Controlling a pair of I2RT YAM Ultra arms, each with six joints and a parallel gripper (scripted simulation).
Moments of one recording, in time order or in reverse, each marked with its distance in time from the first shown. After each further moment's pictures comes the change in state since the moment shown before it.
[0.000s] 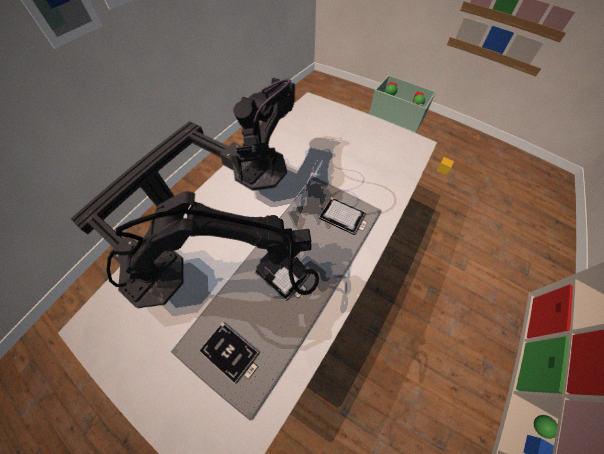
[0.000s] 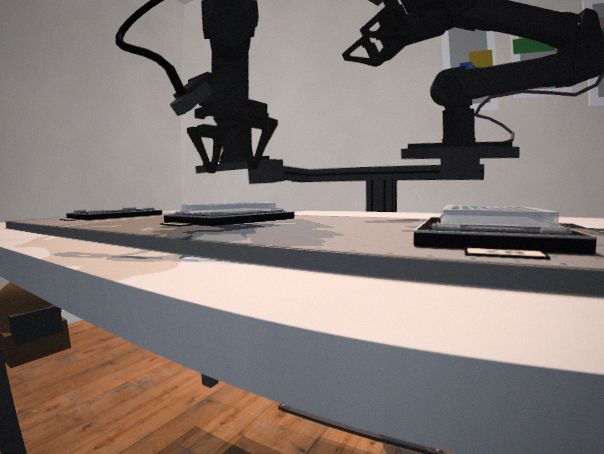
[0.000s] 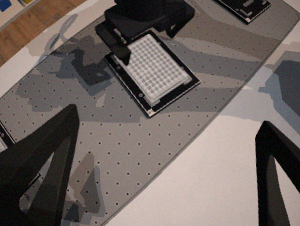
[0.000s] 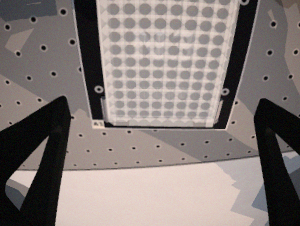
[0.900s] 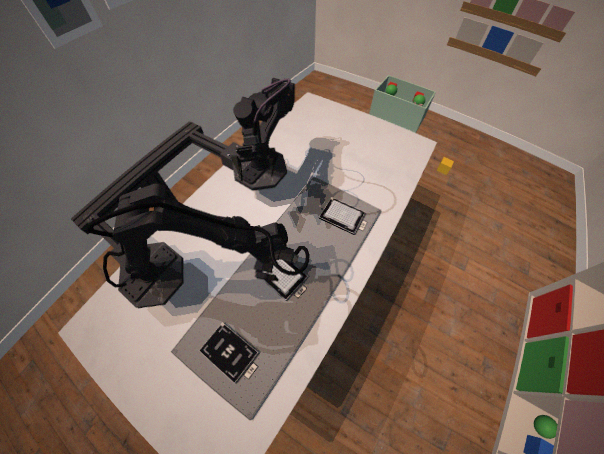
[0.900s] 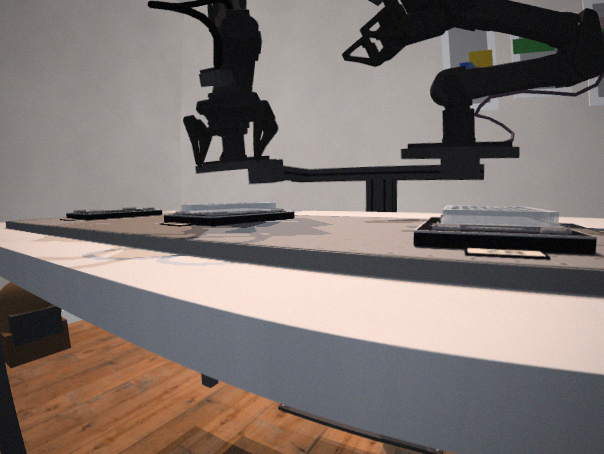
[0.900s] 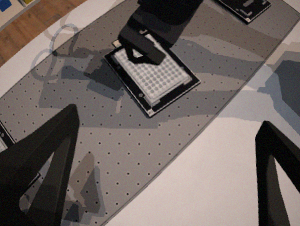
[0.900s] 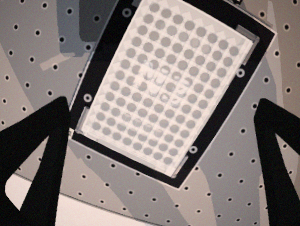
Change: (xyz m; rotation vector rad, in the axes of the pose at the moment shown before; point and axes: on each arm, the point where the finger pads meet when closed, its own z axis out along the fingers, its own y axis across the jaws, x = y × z) left arm 0.000 0.000 0.000 0.000 0.000 0.000; right arm -0.004 -0.003 -0.013 -0.140 -0.378 -0.432
